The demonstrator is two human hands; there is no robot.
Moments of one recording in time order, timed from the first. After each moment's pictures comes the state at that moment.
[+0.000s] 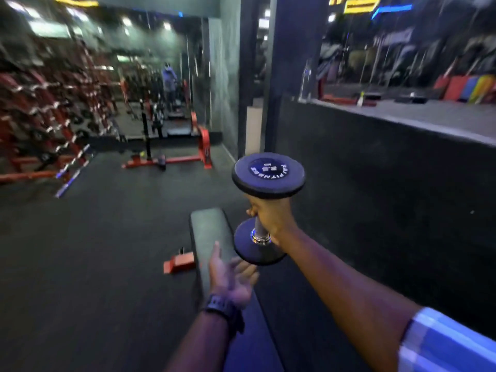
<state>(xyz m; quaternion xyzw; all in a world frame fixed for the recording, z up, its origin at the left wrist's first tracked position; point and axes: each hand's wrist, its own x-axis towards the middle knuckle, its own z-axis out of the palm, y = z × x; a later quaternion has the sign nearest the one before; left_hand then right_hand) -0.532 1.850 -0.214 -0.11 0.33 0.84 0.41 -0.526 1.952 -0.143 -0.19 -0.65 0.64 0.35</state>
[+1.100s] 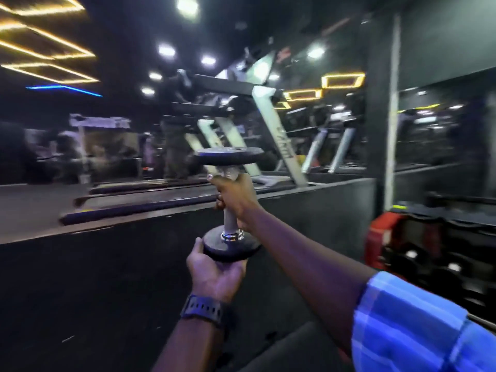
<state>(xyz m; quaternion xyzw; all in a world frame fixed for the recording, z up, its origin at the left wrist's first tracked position) 0.055 1.759 0.021 0.12 0.06 0.29 0.95 0.144 1.772 0.097 -0.51 -0.41 0.13 0.74</state>
